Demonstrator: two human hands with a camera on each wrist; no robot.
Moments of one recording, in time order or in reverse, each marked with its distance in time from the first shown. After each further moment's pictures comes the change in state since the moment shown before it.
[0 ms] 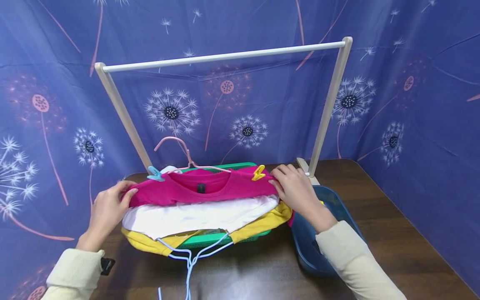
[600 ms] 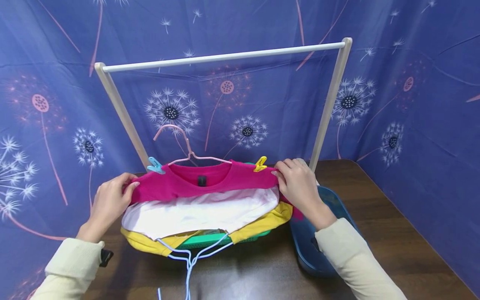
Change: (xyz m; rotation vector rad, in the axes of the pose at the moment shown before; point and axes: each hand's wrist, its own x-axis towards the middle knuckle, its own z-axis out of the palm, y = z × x) left_hand 0.020 0.008 -0.002 0.061 0.014 0.091; right_hand 0.006 -0.001 -0.009 -0.024 0.177 0.069
